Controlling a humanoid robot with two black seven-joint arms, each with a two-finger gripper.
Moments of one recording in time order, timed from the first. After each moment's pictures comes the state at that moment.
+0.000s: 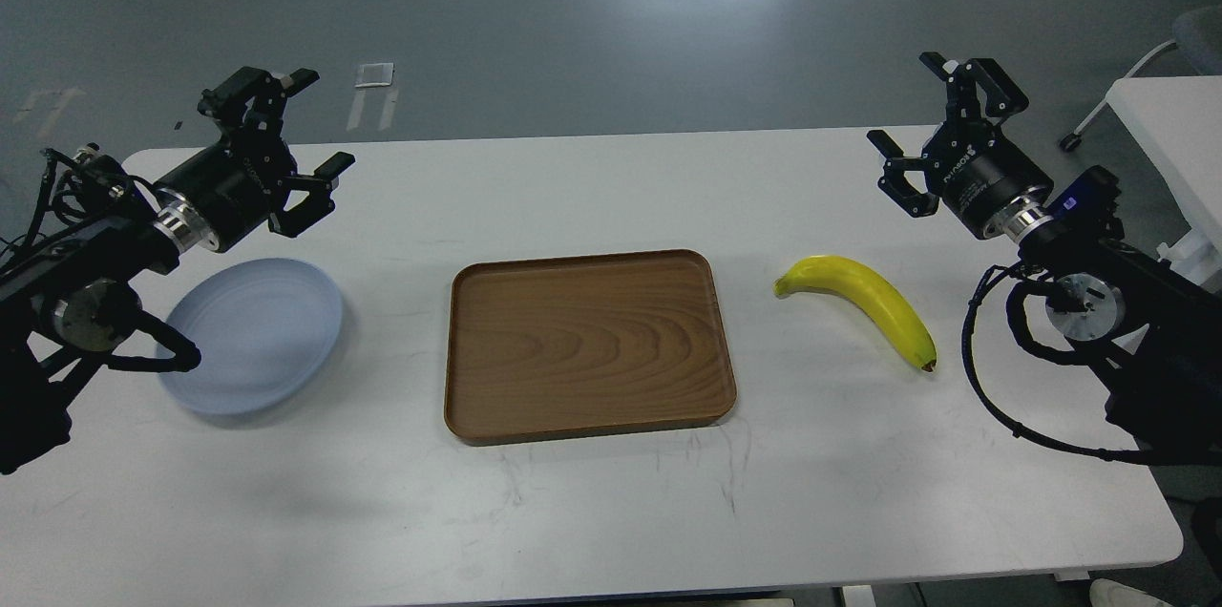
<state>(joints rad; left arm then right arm) -0.73 0.54 -0.60 -0.79 0.24 -0.49 -0.31 0.73 -0.44 0.60 0.64 -0.17 0.49 0.42</state>
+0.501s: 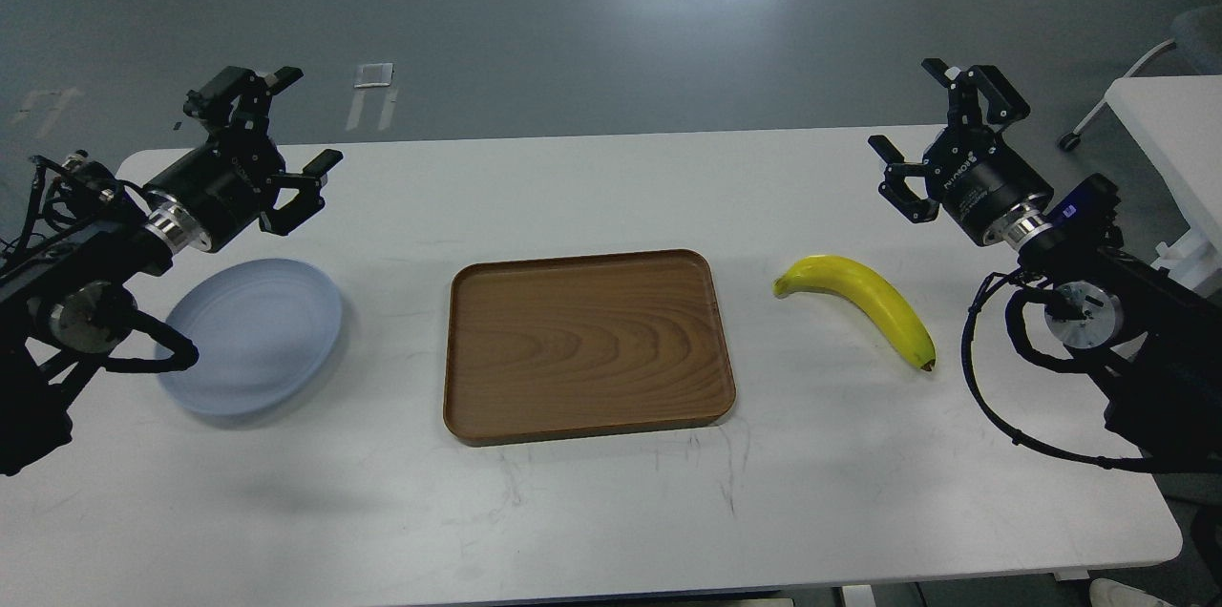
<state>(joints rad) -0.74 0.54 -0.61 -0.72 0.25 -0.49 -0.32 0.71 -0.44 0.59 0.65 -0.18 0.49 0.43</state>
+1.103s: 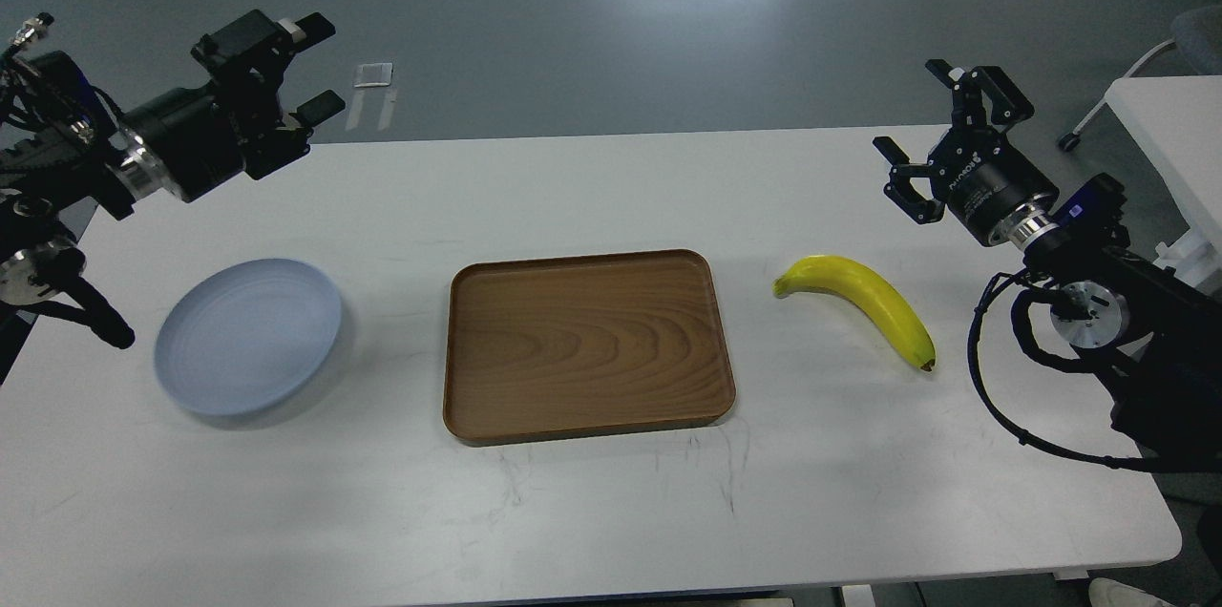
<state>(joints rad) -0.85 0.71 -0.60 -0.97 0.87 -0.49 -0.49 0.72 -0.45 0.58 0.64 -0.18 0.49 0.43</state>
